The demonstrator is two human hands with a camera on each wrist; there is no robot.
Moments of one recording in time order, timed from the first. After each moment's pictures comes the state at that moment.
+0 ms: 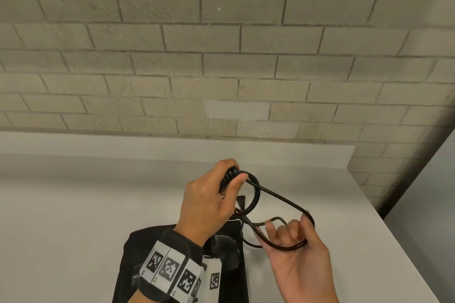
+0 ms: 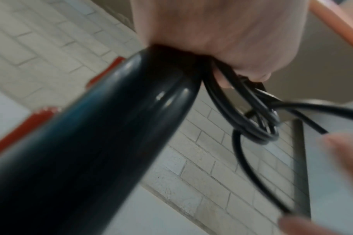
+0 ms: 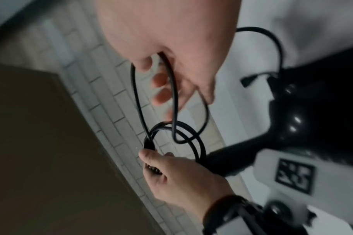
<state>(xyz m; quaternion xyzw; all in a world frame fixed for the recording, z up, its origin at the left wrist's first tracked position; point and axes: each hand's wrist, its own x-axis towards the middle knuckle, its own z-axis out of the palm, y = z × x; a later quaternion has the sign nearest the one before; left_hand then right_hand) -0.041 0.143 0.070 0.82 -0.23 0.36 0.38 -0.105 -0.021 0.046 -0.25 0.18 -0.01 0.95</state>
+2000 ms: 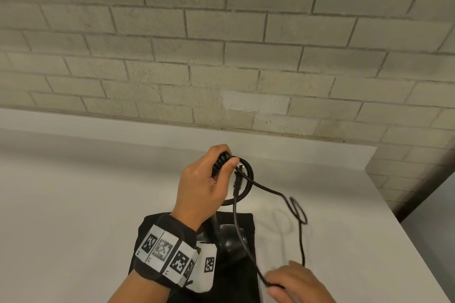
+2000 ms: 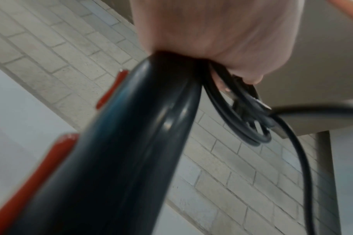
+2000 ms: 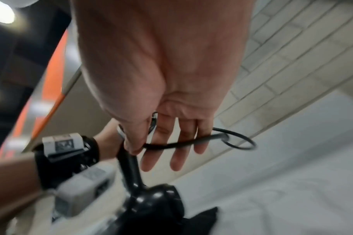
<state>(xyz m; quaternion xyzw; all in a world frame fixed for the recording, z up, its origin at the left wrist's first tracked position) -0.033 0.178 0.066 0.83 -0.18 0.35 0.40 -0.137 -0.040 0.013 -0.92 -0.24 0.04 0.30</state>
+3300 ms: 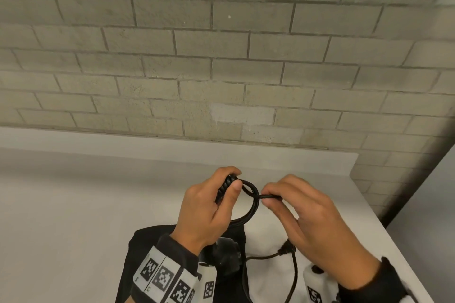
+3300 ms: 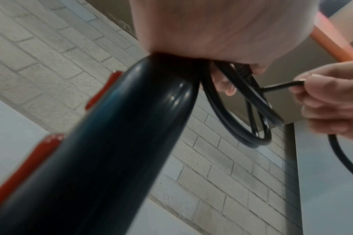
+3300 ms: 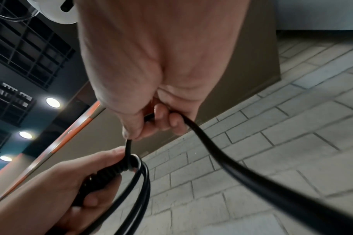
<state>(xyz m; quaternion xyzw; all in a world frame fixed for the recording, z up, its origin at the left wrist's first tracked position) -0.062 0.155 0.075 0.81 -0.24 0.33 0.43 -0.089 -0.045 0.110 -0.85 -0.35 -0.27 0.30</state>
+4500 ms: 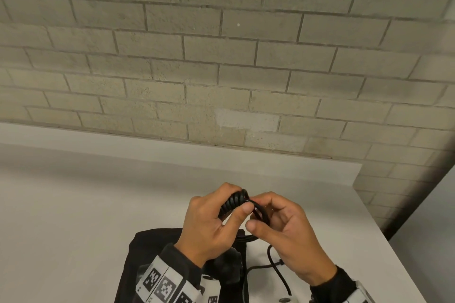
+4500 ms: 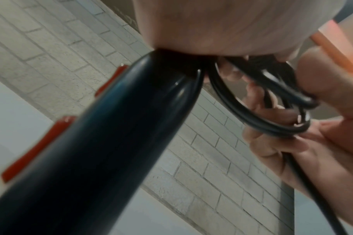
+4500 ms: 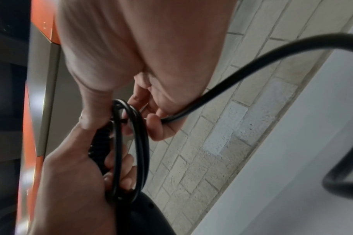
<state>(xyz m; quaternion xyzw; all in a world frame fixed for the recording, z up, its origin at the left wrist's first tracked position) -0.066 0.153 0.064 0.75 -0.29 0.34 0.49 -0.076 -0.019 0.079 -0.66 -0.25 0.02 0.71</state>
